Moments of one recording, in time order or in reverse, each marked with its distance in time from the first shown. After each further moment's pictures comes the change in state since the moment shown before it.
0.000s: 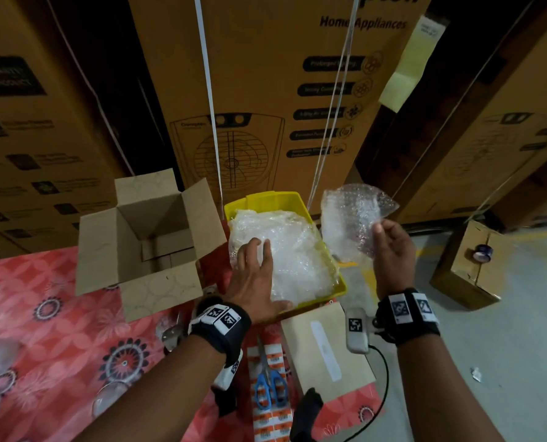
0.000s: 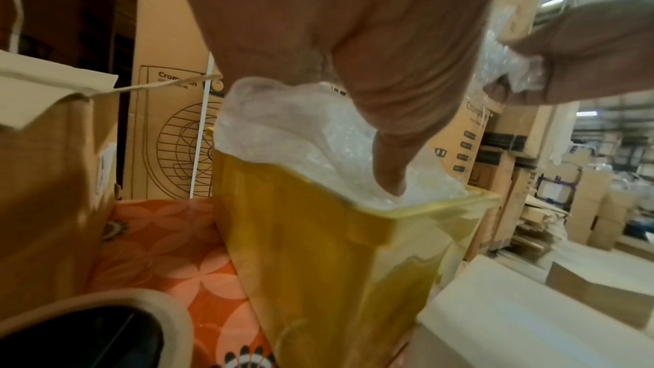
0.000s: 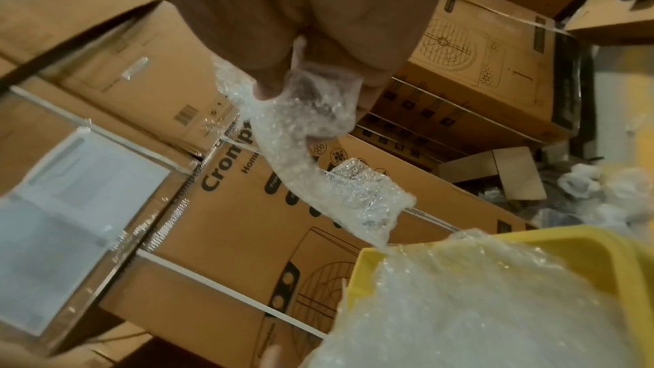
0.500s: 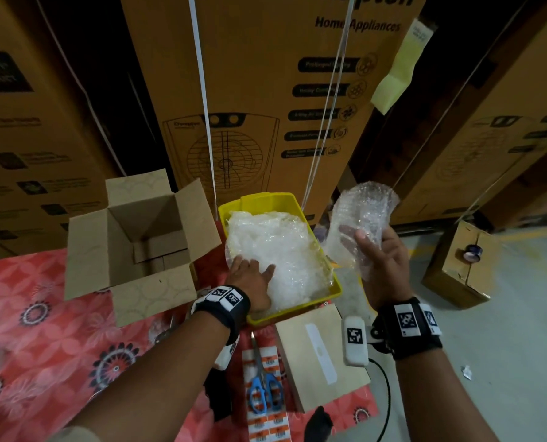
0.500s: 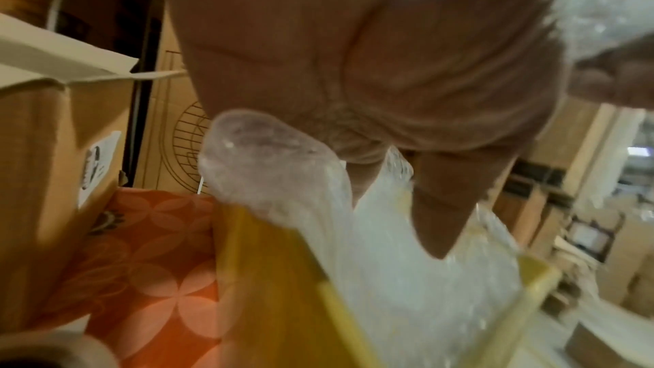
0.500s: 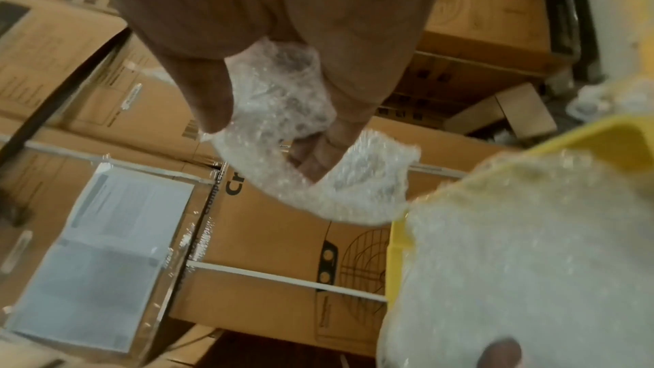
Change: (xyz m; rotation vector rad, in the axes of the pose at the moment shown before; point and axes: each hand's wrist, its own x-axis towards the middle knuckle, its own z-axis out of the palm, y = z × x) left_hand 0.038 -0.005 0.010 0.254 -0.441 0.018; right_hand -0.021 -0.037 0.004 0.384 -0.223 0.144
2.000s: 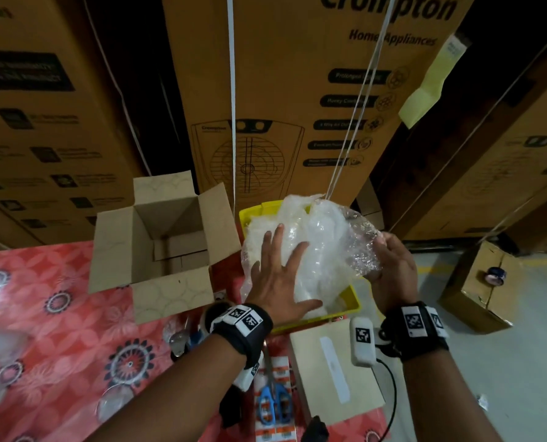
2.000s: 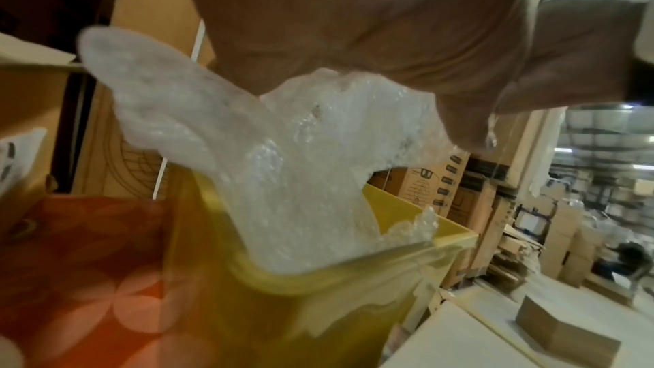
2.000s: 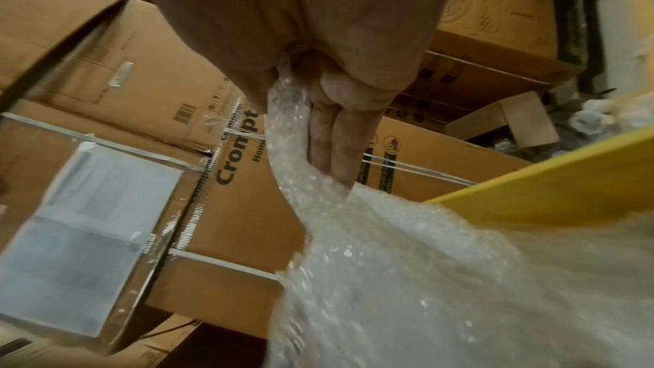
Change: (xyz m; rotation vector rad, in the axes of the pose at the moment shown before) left_hand -0.040 0.019 -0.021 -0.558 0.541 0.046; right_hand 0.027 0.019 0.013 0.050 0.090 0.182
